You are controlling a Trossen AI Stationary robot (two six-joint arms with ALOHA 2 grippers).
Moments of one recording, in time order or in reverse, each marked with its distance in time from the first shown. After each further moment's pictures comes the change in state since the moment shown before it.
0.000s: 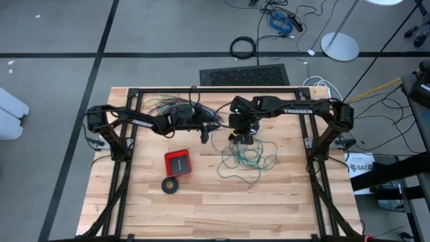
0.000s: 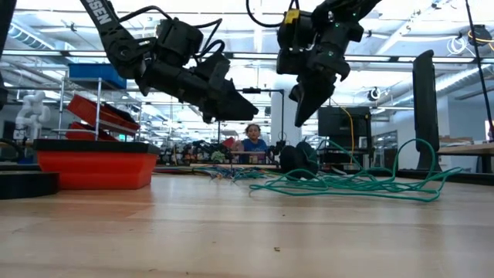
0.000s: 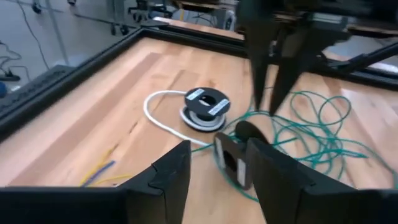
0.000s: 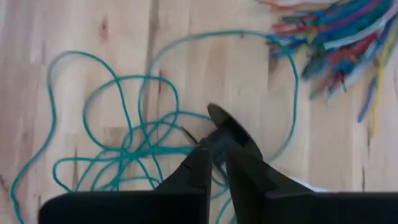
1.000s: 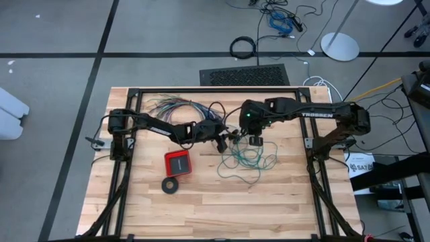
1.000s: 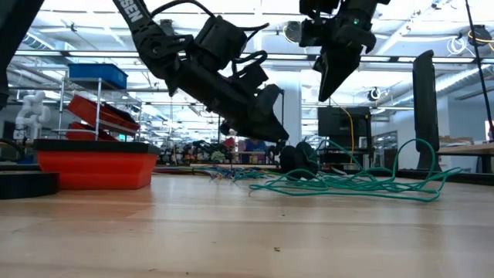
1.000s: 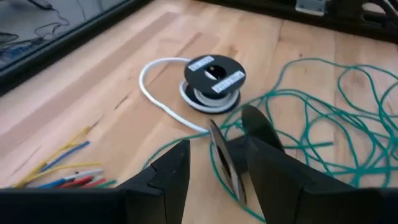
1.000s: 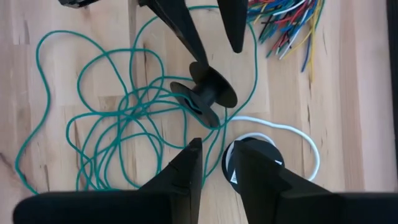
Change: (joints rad) left arm -0.182 0.236 0.268 -0.197 -0.361 -0.086; right arm 0.093 -0.186 0.000 -0.177 0.215 0.135
